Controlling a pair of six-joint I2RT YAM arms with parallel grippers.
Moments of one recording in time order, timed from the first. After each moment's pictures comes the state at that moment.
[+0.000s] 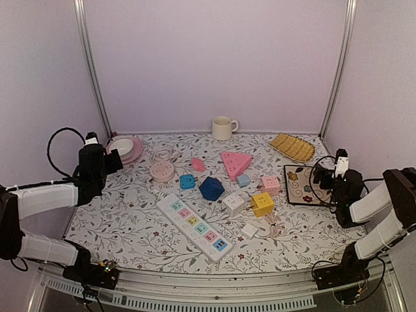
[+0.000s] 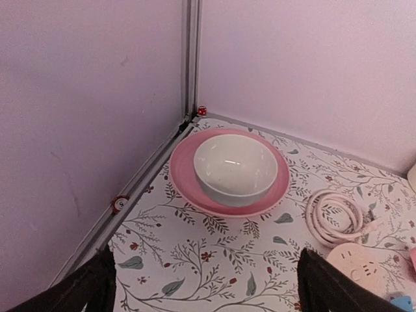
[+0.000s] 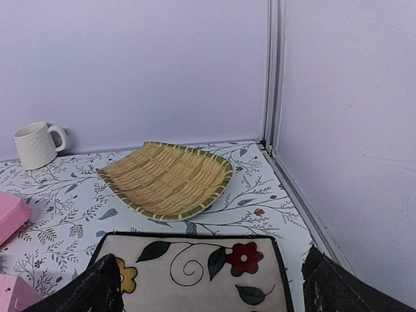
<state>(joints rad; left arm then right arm) -0.28 1.21 0.55 0.32 -0.62 -0.28 0.04 1.44 0.21 1.14 0.17 0.04</state>
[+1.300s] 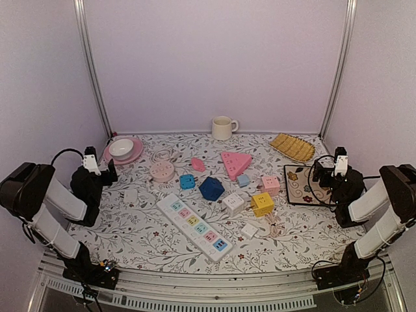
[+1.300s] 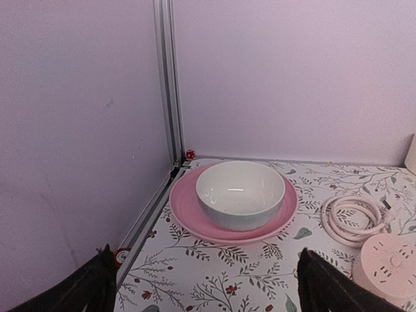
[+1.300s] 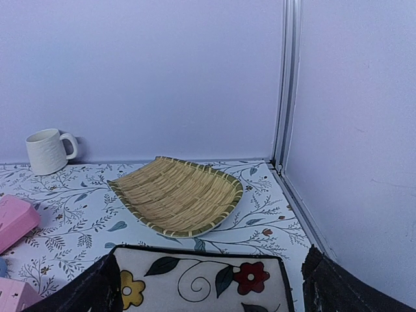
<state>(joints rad) -0.07 1.55 0.22 1.31 -0.31 0.05 0.03 1.53 0.20 1.30 0.10 -0.01</state>
